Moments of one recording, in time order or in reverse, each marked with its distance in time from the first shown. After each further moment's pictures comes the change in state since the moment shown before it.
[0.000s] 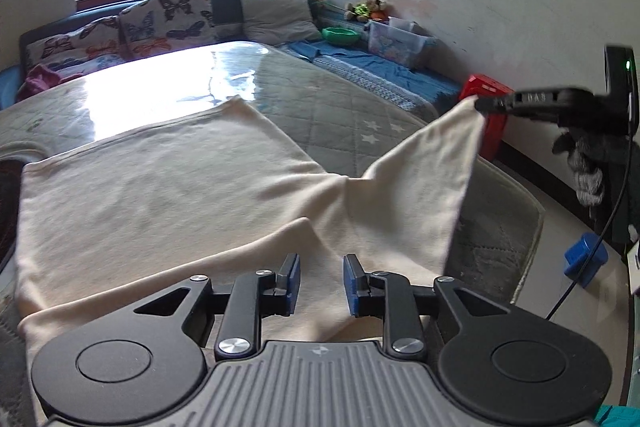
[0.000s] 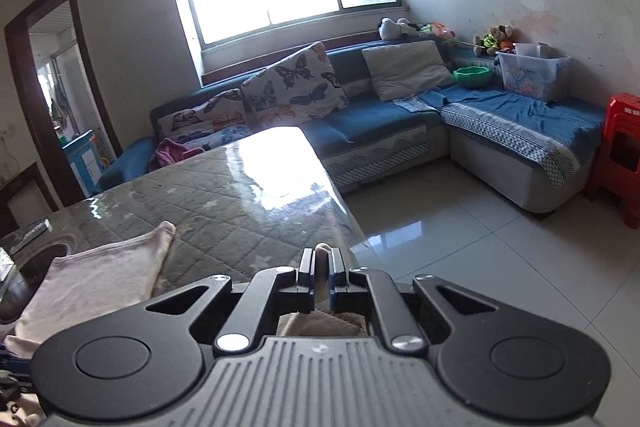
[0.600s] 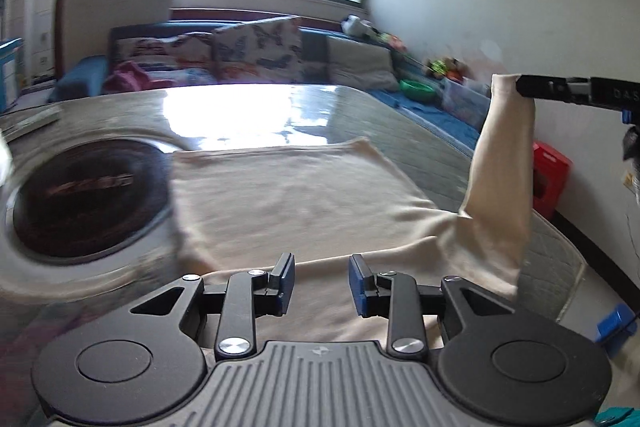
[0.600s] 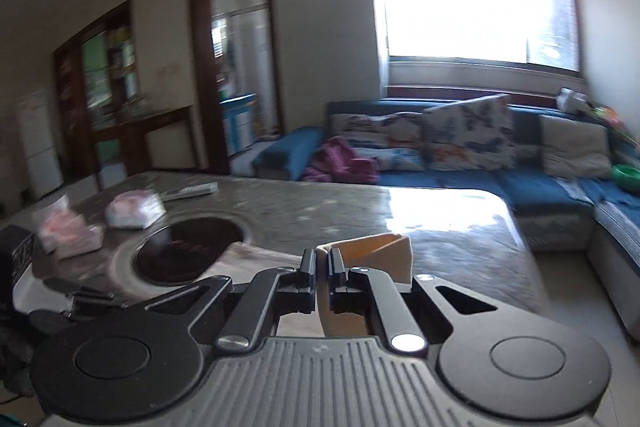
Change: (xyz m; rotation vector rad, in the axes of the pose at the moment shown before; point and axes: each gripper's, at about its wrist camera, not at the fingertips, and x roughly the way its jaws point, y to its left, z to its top) left arm -0.104 0.082 -0.042 -0.220 -0.175 0.210; right arm -0.034 0.195 0.028 -0.404 -0.011 0.436
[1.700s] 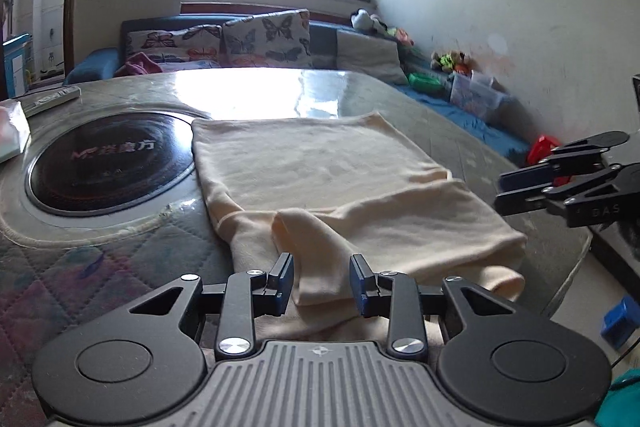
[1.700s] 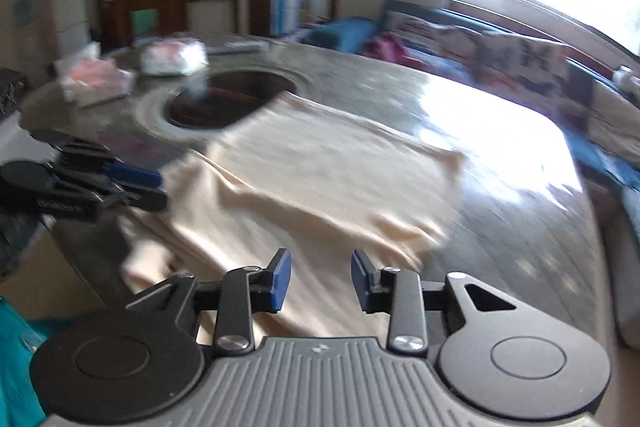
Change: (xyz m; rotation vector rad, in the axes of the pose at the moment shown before) left arm 0.000 -0.010 -0.031 0.033 0.049 -0.001; right arm 0.016 0.034 -0.075 -0.165 0.338 0.012
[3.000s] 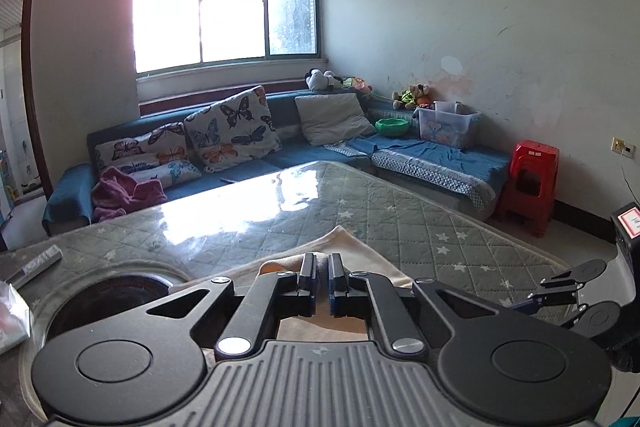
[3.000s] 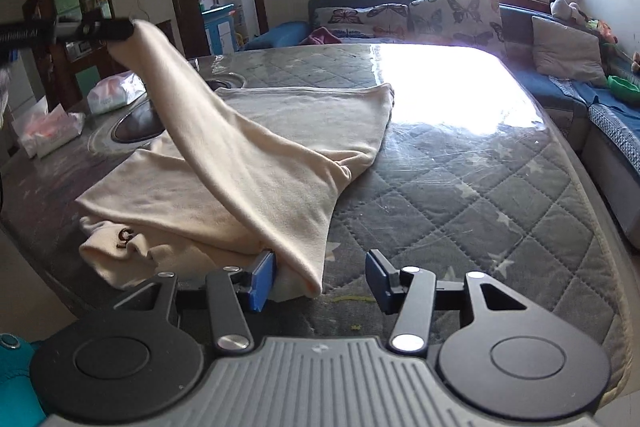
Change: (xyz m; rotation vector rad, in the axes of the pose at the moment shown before) left arm -0.022 -0.048 0.093 0.237 -0.192 -0.018; right arm 0.000 -0.031 -0.061 0.272 -0.060 -0.029
